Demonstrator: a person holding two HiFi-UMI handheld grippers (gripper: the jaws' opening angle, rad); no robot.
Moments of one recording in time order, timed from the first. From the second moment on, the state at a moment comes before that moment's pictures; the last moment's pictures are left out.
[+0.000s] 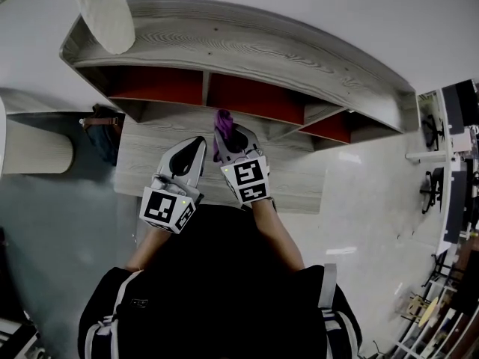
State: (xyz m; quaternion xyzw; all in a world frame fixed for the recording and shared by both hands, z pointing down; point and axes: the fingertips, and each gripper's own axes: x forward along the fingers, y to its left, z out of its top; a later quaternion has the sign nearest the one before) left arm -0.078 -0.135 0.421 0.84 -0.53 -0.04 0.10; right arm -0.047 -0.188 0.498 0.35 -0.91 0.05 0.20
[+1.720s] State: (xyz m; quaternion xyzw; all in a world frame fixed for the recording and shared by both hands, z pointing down) left arm -0.048 -0.148 0.426 0.85 -0.52 -0.03 0.09; right arm 0.052 -0.171 0.455 0.50 -0.86 0.06 0.06
